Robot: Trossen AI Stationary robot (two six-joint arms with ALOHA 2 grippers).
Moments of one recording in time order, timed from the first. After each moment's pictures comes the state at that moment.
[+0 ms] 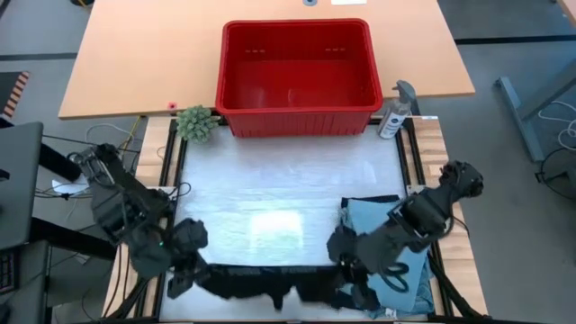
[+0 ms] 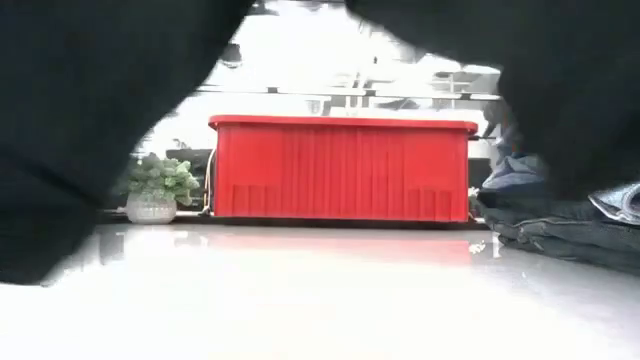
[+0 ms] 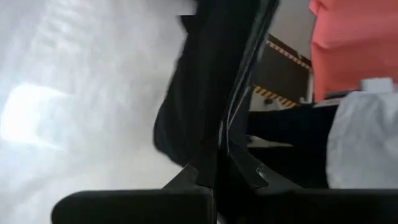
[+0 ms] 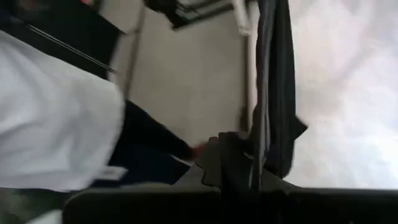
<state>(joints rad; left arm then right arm) -0.79 1.36 1.65 -1.12 -0.19 -1.13 0.62 1.74 2.14 -1.06 0.00 0.73</state>
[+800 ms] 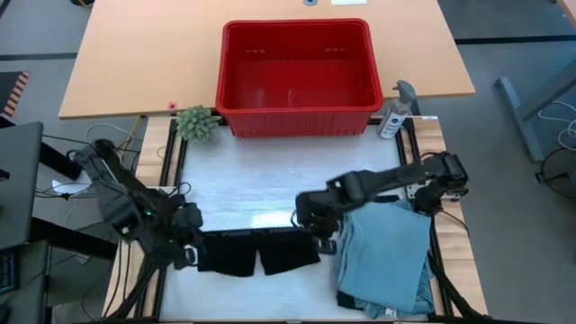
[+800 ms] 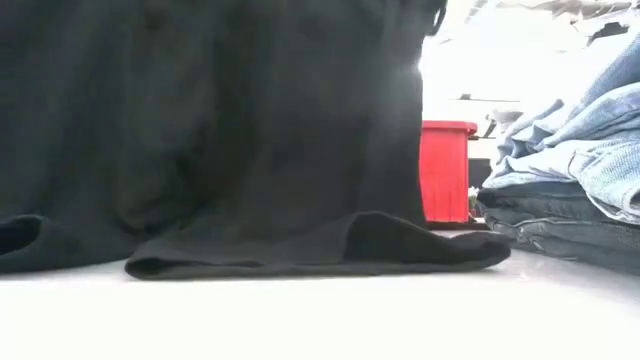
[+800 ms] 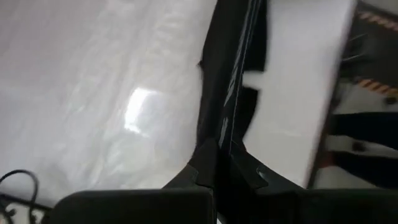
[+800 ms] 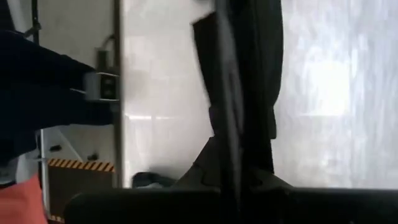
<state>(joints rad) -0.81 1.28 1.47 -1.44 -0.35 -1.15 0.26 1.76 1.70 -1.06 -0.23 0.34</state>
